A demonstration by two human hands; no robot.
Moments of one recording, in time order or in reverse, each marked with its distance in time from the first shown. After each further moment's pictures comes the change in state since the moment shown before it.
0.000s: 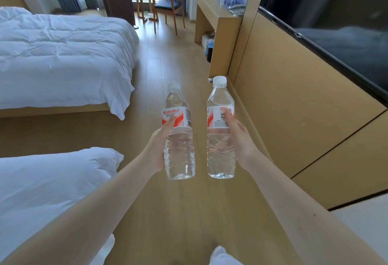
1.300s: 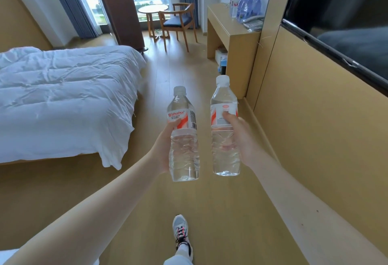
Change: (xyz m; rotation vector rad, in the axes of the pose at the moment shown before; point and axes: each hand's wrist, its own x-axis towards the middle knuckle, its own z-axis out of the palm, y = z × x) left_hand 0.383 0.215 0.017 -0.084 -0.141 -0.005; right_hand 0.447 -0.160 -0.033 0.031 -0.074 -0.055
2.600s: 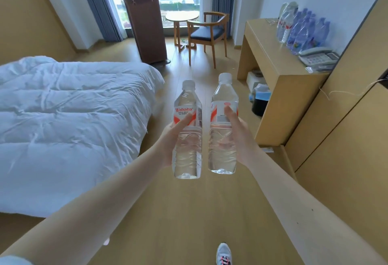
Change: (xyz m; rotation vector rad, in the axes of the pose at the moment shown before) left_hand 0.390 0.358 -0.199 0.230 0.333 0.216; right_hand 0.524 -0.189 0.137 0.026 -0.175 0.029
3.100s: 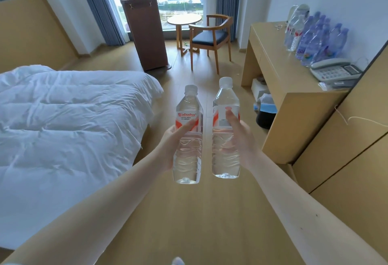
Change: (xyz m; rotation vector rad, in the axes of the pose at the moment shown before) left_hand 0.173 0.044 0.012 0.082 0.159 -0.003; right_hand 0.165 -0.063 -0.047 -0.037 0.015 -0.020
